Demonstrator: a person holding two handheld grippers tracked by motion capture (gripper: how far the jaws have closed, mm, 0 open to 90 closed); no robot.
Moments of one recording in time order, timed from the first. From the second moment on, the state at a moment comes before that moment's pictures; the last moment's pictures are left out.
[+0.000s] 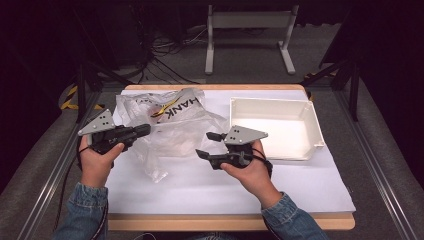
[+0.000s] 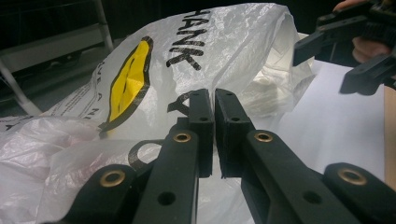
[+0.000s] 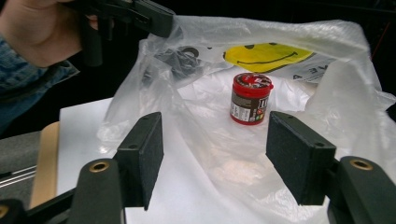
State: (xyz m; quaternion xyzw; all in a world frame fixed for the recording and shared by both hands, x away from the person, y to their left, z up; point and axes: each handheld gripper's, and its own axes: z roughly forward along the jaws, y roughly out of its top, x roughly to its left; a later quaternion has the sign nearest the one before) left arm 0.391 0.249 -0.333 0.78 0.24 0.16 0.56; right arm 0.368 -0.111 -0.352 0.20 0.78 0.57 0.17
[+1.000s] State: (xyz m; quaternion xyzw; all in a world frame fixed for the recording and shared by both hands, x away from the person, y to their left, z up) left arm 0.399 0.247 -0.342 0.78 0.25 0.14 0.55; right arm 0.416 -0.049 -0.429 0.21 0.82 0.51 0.17
